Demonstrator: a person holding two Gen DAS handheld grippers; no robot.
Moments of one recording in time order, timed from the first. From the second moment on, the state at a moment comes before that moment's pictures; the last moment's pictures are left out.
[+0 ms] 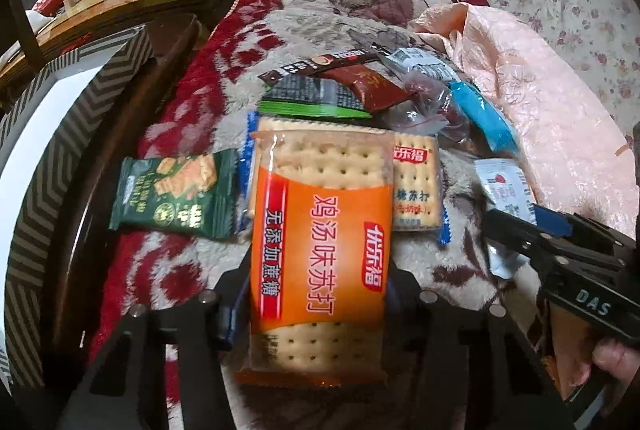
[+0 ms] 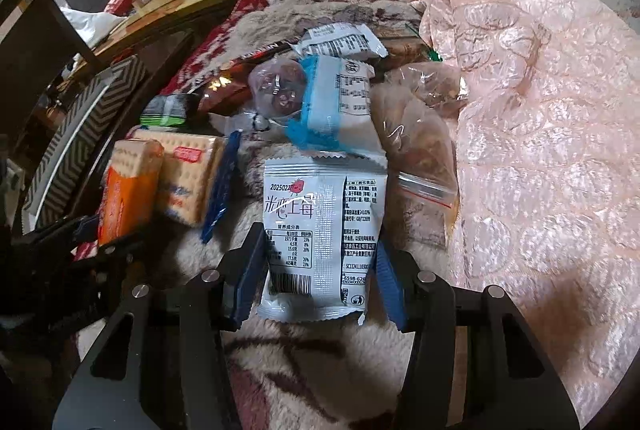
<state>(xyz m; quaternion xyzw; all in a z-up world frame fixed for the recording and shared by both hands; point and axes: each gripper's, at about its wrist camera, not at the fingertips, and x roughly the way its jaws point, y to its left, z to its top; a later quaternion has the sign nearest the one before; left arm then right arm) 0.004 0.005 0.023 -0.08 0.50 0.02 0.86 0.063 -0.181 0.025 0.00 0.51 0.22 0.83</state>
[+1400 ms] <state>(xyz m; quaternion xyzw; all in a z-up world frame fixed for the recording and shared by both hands) -0.051 0.173 0.081 -0.15 0.44 0.20 0.86 0.030 -0.002 0.089 -0.09 0.46 0.39 0.79</state>
